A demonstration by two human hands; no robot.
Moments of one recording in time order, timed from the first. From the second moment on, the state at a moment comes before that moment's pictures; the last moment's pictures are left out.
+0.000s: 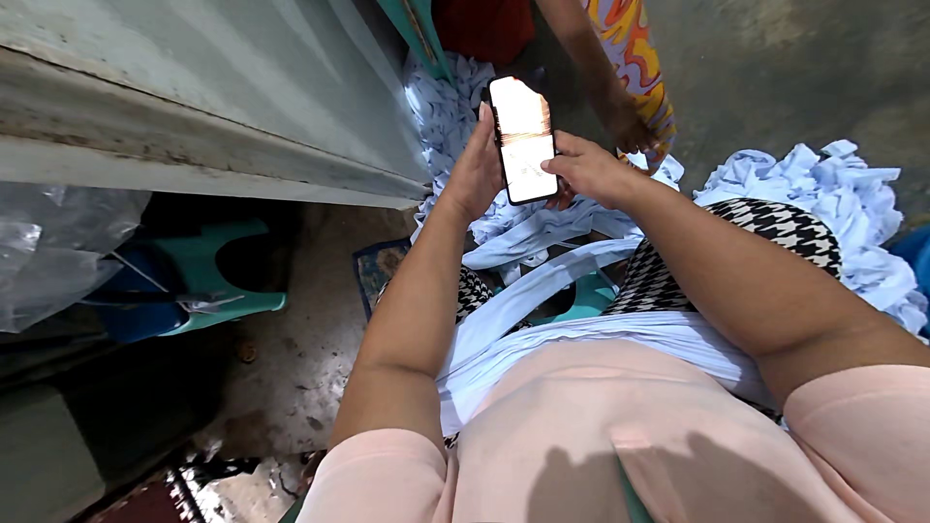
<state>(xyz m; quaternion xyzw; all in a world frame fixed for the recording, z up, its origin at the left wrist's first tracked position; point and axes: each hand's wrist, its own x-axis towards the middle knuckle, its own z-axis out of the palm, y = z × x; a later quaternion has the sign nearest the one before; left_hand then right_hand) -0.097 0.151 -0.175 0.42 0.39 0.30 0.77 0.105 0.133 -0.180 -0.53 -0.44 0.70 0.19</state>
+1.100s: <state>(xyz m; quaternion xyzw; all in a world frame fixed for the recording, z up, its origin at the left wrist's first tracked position) -0.098 0.151 -0.173 0.42 0.39 0.30 0.77 0.105 0.130 -0.179 -0.50 -0.53 0.67 0.16</state>
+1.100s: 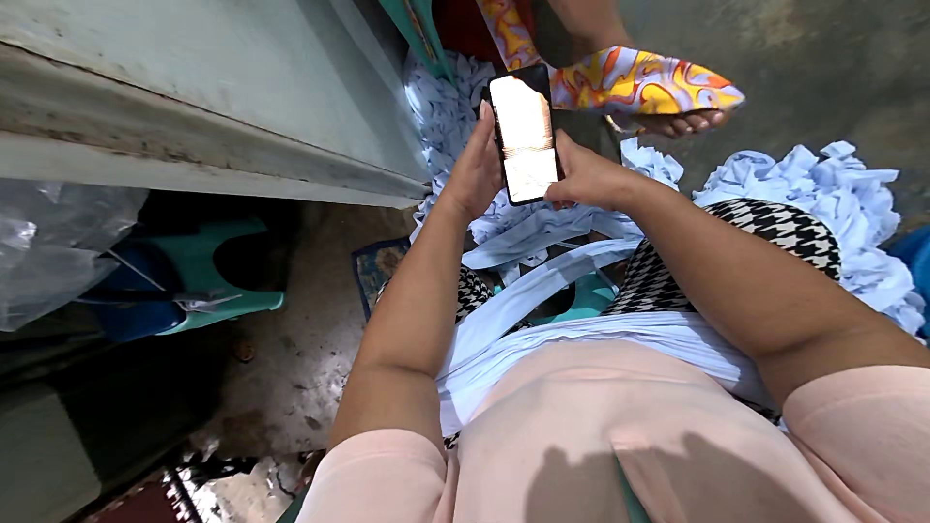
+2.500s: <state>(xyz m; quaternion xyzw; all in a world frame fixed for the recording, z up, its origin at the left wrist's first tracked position) -0.099 0.145 -0.163 0.40 0.43 0.32 0.75 0.104 0.134 -0.169 -0.47 -0.47 0.72 0.18</state>
